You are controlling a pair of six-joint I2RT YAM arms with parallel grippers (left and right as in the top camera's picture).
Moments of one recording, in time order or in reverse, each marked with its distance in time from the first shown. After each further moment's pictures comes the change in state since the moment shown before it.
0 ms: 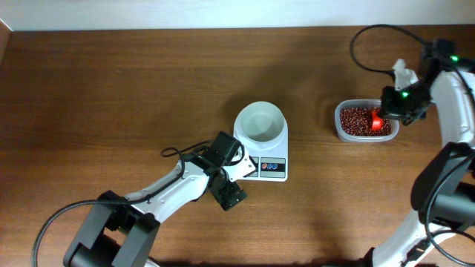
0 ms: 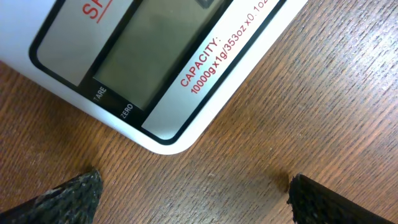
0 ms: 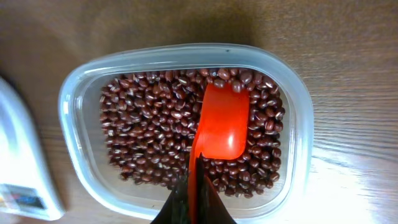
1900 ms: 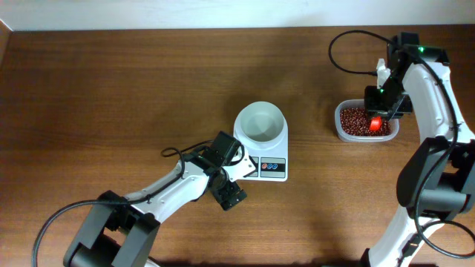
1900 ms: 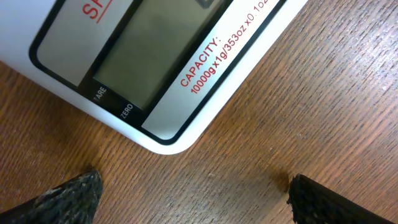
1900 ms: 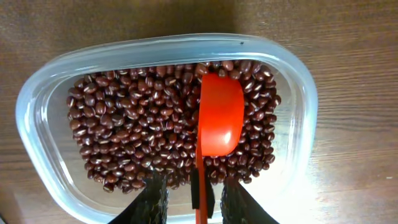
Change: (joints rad) left arm 0.000 0.000 0.000 0.000 0.000 0.000; right arm 0.175 0.037 0.067 -0.068 0.332 0.143
